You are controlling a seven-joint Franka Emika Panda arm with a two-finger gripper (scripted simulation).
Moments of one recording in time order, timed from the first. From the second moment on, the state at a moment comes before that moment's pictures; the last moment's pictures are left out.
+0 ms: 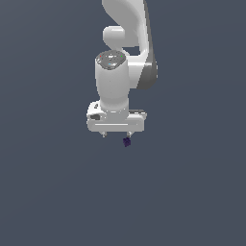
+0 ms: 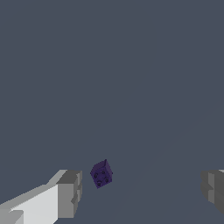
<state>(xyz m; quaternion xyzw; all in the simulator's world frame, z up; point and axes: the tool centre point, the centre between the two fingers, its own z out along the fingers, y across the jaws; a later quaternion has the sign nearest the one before) 0.032 -0.023 0.190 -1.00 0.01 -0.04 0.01</state>
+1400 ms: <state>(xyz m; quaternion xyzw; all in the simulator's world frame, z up) -0.032 0.020 0.074 -0.98 -0.21 0.00 0.00</state>
